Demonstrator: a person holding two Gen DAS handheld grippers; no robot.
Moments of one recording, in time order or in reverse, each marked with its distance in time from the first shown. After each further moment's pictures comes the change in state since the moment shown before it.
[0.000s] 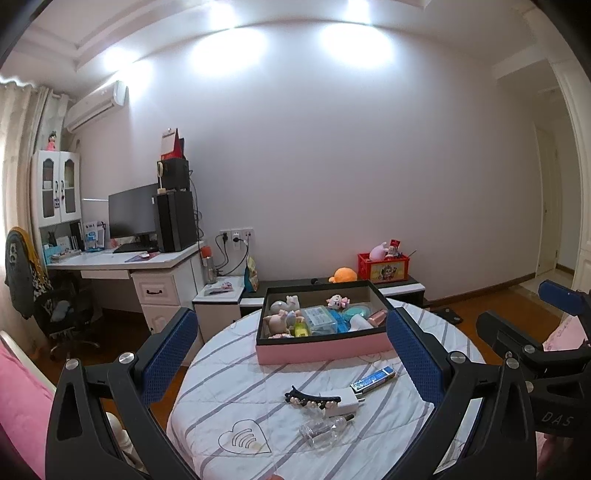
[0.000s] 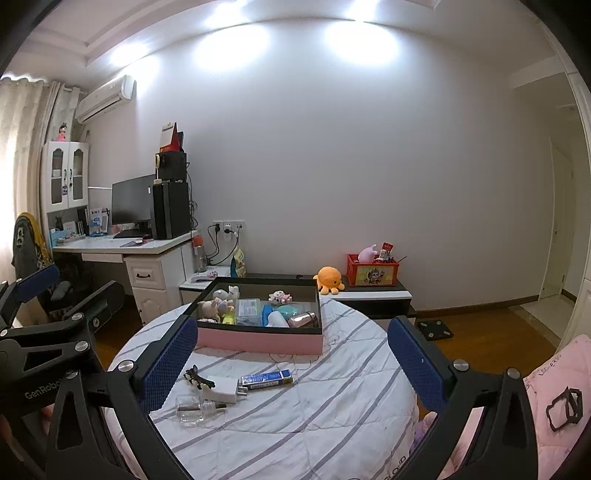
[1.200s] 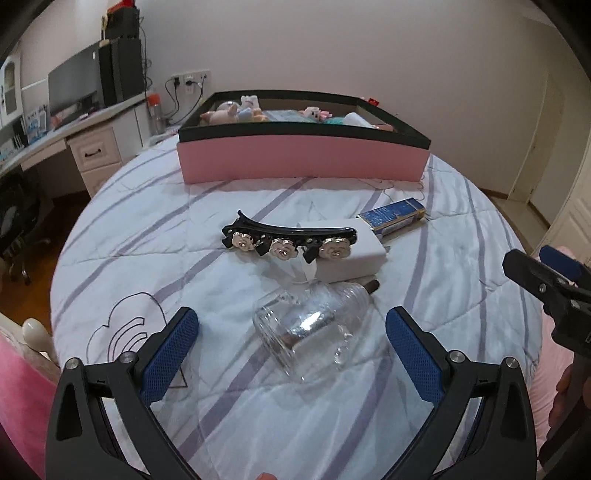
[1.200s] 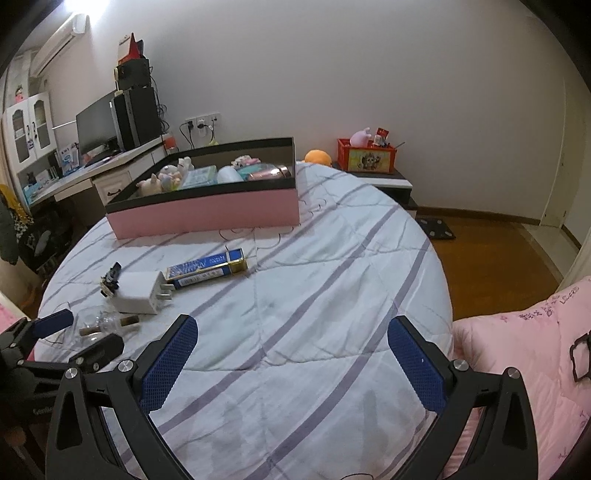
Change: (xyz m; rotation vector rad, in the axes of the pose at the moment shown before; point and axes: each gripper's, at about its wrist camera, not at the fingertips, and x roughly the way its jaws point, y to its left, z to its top) left arm 0.150 -0.008 -0.145 -0.060 0.584 -0.187; right arm 0.127 -0.044 -0.103 0.072 0.431 -0.026
